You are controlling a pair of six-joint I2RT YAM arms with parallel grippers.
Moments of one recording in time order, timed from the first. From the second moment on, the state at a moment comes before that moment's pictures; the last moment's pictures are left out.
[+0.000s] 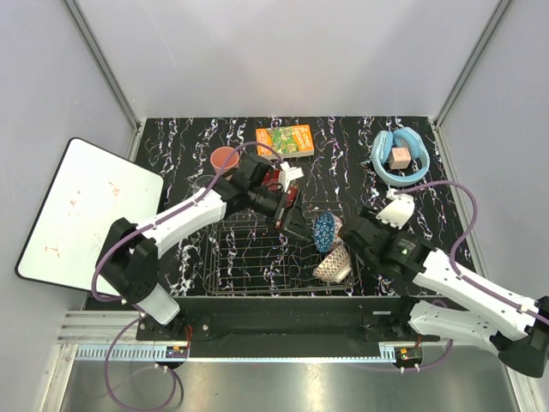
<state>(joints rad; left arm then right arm) -0.68 1.58 1.19 -0.38 0.95 -0.52 0.92 0.93 0.87 -0.97 0.92 1.13</state>
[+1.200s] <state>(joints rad) 0.03 1.12 1.08 -0.84 0.83 0.05 1.11 1.77 1.53 -1.29 0.83 1.39</state>
